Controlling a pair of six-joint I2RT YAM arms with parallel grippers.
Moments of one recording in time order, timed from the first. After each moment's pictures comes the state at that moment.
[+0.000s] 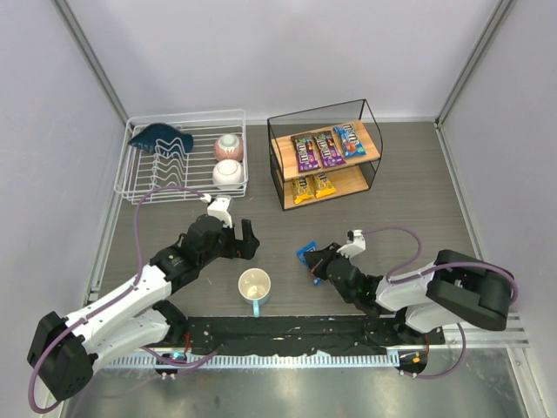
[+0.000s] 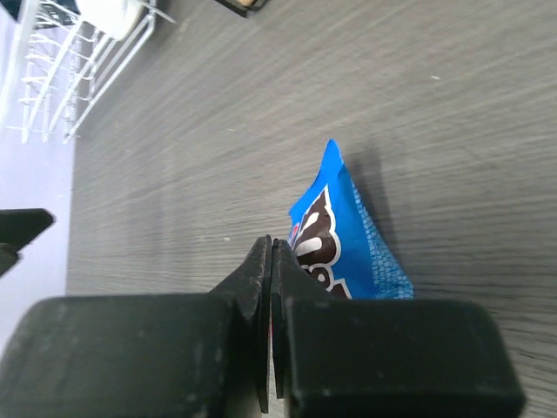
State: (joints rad) left arm -0.70 0.89 0.52 -0.20 -0.12 -0.47; right arm 1.09 1.34 0.17 0.76 0.61 1.17
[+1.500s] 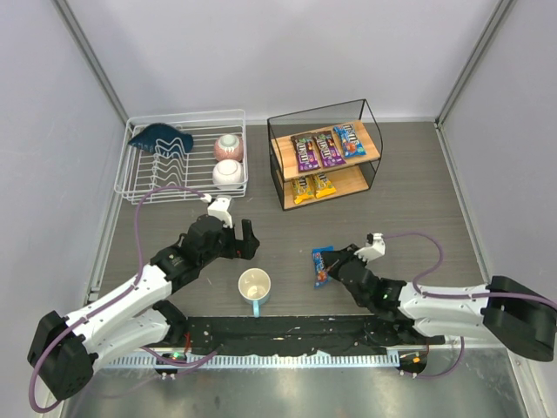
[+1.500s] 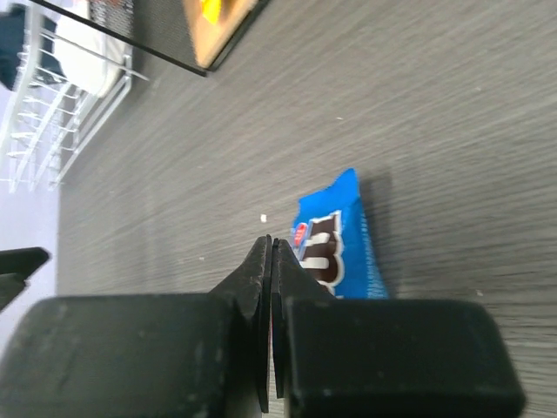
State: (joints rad) left arm -0.70 0.89 0.52 -0.20 -0.12 -0.47; right arm 1.09 0.98 0.13 0.37 0.74 1.24
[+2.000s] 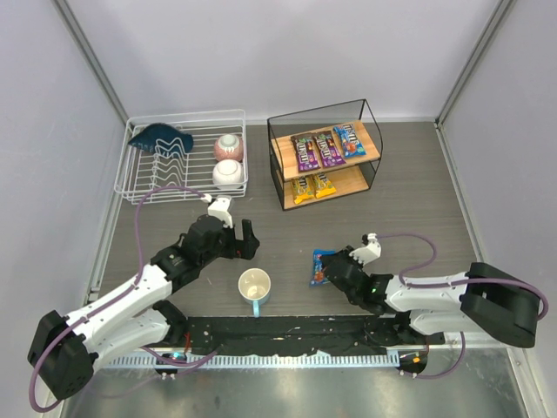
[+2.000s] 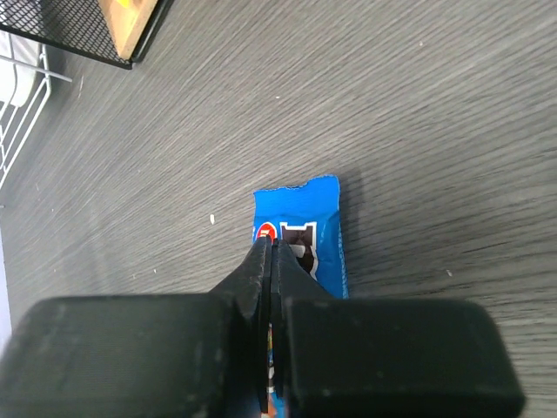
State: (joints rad) left arm -0.70 0.90 0.52 -0.20 -0.12 -0.47; right arm 1.09 1.16 0.21 0.23 0.74 1.41
